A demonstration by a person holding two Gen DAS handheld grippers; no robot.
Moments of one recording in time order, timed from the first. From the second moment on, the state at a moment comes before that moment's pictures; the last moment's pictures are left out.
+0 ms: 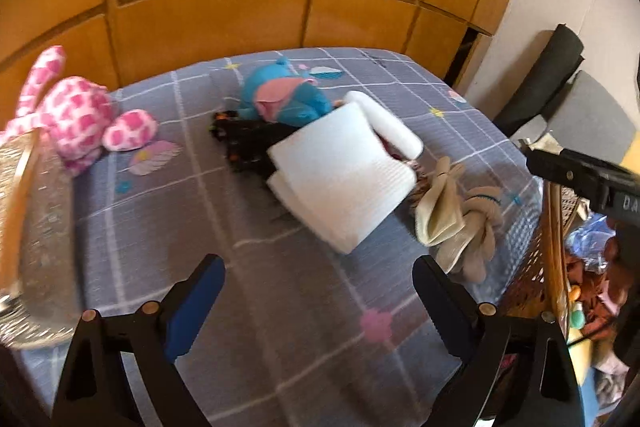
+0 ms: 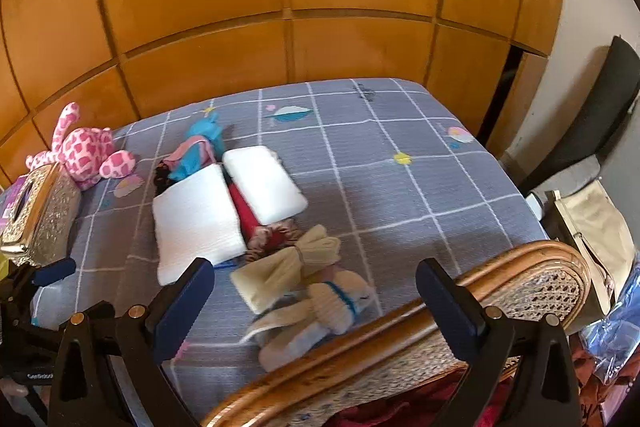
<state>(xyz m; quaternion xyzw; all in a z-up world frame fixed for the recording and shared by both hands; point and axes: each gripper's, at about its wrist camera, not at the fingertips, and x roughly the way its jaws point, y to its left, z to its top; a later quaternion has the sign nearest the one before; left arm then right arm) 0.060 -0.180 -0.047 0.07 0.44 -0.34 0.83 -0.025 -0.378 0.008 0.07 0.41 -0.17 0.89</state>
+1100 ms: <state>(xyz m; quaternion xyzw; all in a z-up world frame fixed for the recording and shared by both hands) 0.069 -0.135 -0.074 0.01 0.47 -0.35 0.81 0.060 -0.422 -0.058 0.17 0.60 -0.09 0.78</state>
